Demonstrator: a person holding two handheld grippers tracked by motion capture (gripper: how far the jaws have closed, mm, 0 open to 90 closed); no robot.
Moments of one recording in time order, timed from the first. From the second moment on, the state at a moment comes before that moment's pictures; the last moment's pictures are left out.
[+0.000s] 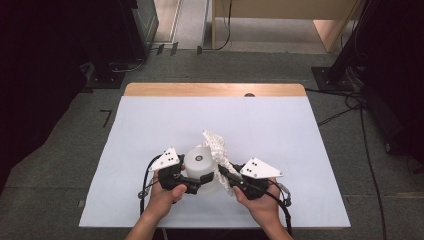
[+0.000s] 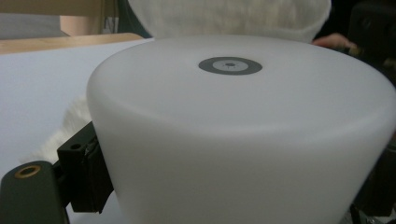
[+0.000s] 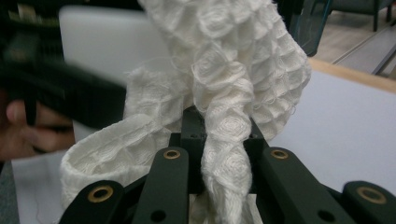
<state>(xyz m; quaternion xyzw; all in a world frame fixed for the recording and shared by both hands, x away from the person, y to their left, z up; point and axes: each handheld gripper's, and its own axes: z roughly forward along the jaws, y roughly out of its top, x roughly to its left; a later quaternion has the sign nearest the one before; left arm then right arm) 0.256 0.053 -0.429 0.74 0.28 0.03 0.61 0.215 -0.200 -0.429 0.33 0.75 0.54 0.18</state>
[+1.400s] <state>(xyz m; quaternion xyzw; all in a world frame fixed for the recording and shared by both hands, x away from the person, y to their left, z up) 0.262 0.074 -0.428 0.72 0.32 0.11 0.60 0.224 -0.193 -0.446 0.34 0.77 0.52 0.14</state>
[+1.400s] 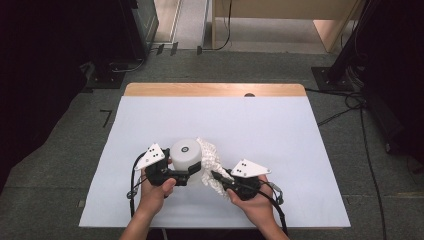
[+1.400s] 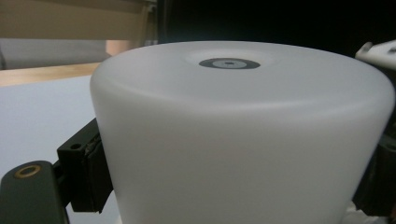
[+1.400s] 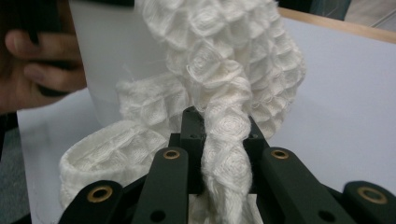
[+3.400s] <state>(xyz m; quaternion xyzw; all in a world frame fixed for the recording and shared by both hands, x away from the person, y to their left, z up) 0.247 0.044 -0.443 0.78 0.27 0.08 0.56 0.220 -0.232 -0.408 0.37 0.70 0.58 0.20</state>
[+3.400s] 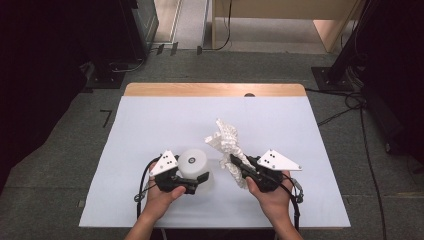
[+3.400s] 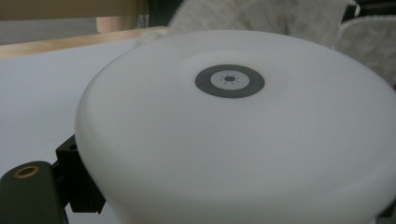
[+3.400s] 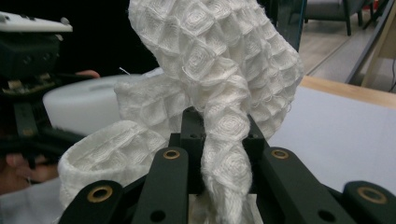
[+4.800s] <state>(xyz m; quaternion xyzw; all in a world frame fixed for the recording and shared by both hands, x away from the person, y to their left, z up) 0.247 0.042 -0.439 0.76 0.26 0.01 0.59 0.216 -0.206 -0.418 0.34 0.73 0.56 0.18</state>
